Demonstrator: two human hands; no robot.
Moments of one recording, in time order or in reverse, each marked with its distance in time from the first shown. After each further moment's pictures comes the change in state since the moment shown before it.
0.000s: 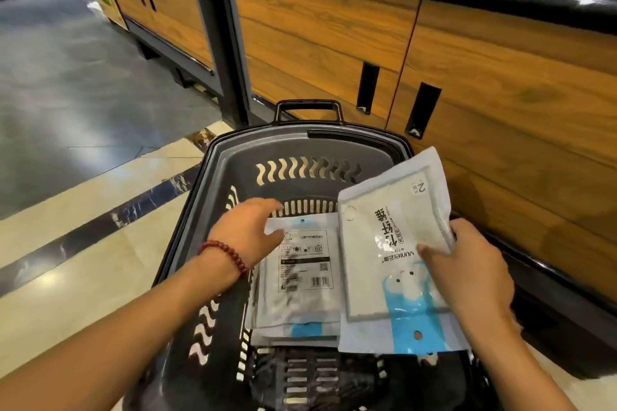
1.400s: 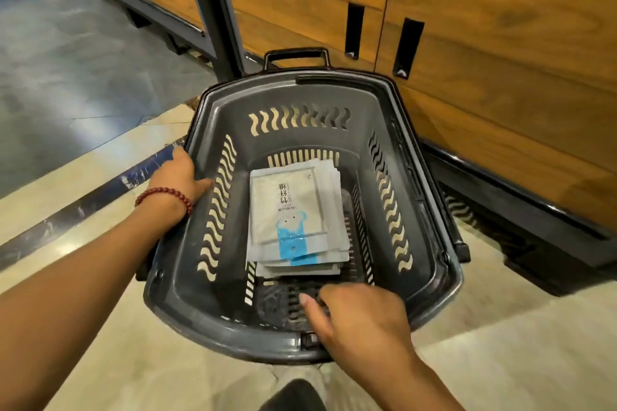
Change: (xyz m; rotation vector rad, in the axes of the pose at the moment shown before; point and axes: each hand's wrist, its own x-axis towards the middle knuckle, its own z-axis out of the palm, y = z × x) left_hand -0.037 -0.051 -0.026 0.012 -0.055 -0.489; right_hand -0.146 0.008 0.027 -0.339 -0.502 -0.589
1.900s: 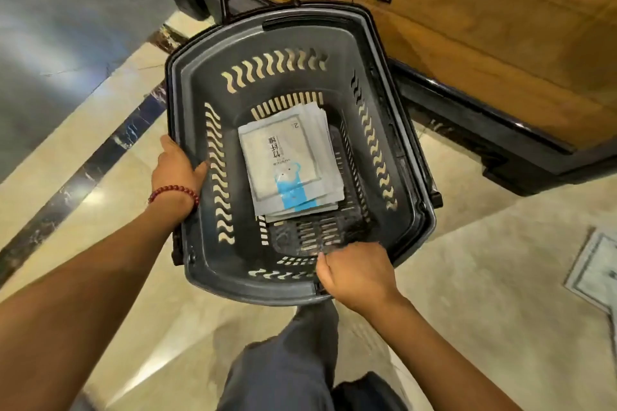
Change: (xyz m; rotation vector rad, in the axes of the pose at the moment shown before) left_hand -0.017 0.001 -0.005 -0.068 -0.058 -0.088; right_hand -0.002 -0.003 -0.014 -0.051 -0.070 0.097
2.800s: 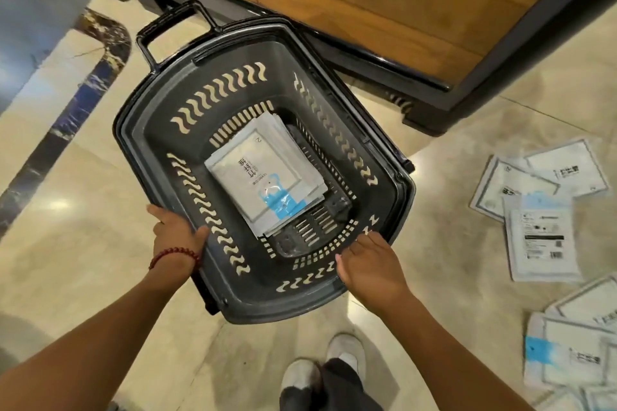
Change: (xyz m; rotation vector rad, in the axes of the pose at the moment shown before) left_hand -0.208 0.008 0.048 0.053 -0.253 -0.184; right_hand -0.171 0.110 0.045 -0.080 0.201 0.020
